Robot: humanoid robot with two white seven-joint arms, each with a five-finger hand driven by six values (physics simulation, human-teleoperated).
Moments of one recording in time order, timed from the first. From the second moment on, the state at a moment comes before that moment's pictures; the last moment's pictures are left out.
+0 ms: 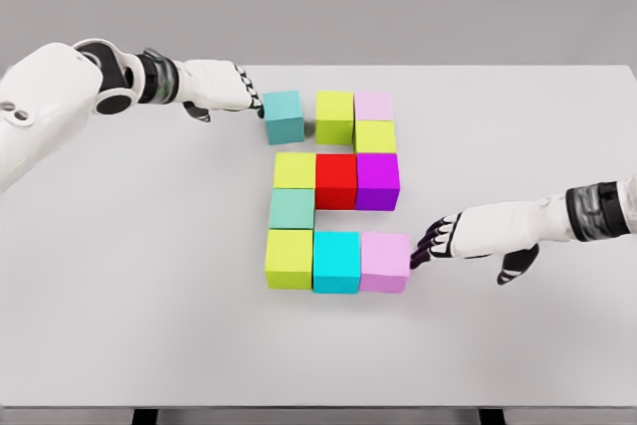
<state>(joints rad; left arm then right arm) -1.23 0.41 -1.33 -0.76 -0.75 -0.61 -0.22 -0.94 -1.03 1.30 -1.60 0.13 -0.61 0.55</state>
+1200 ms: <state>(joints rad) -1.24 0.35 -1.31 -0.67 -0.76 -0.61 -0.22 -0.27 -0.62 0.18 -1.13 -0.20 -0.61 0.61</state>
